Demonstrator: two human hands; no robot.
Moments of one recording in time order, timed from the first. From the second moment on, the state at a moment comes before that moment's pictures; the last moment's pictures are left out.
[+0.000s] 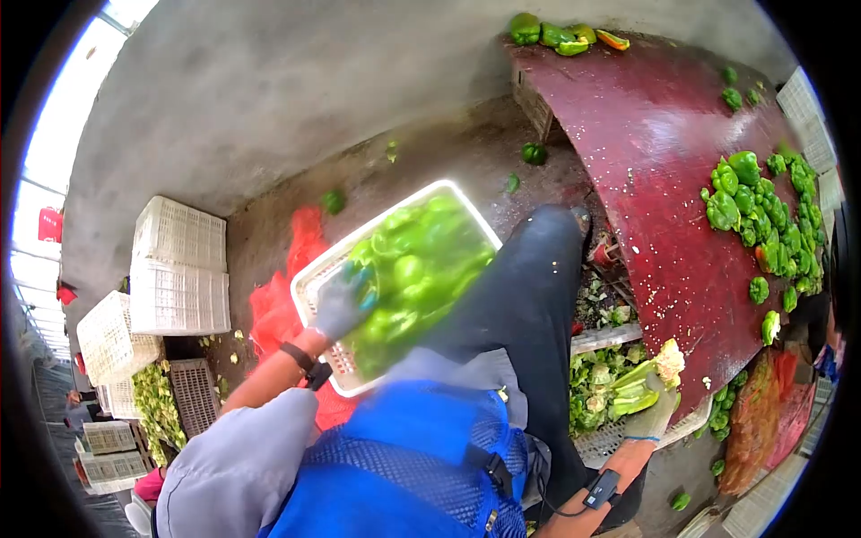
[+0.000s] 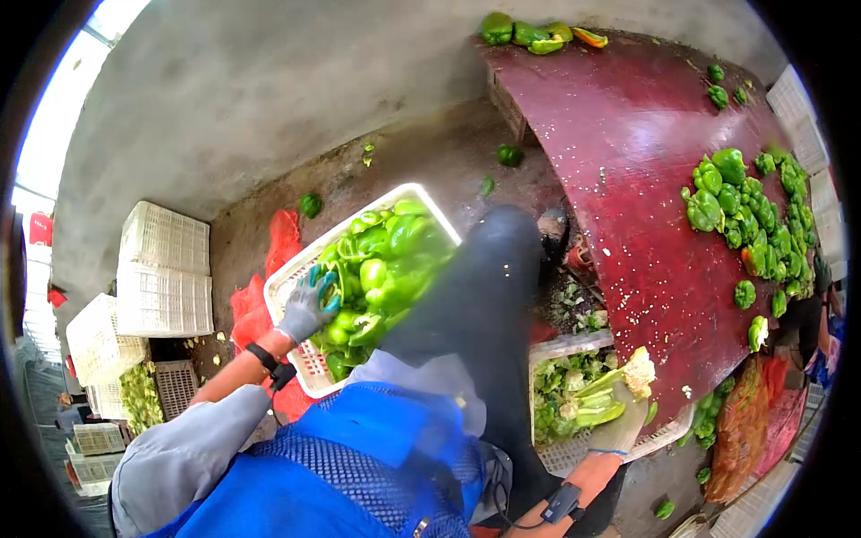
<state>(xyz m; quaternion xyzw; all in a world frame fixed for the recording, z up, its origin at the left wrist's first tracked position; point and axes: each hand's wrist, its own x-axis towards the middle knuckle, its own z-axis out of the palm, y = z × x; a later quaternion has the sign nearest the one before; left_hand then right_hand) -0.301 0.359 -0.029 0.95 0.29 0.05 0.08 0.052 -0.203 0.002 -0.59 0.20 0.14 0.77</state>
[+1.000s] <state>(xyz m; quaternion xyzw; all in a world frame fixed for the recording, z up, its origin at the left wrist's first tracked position) -0.041 0.024 0.035 0.61 0.04 -0.24 0.75 -0.028 -0.173 0.023 -0.58 0.16 0.09 0.80</state>
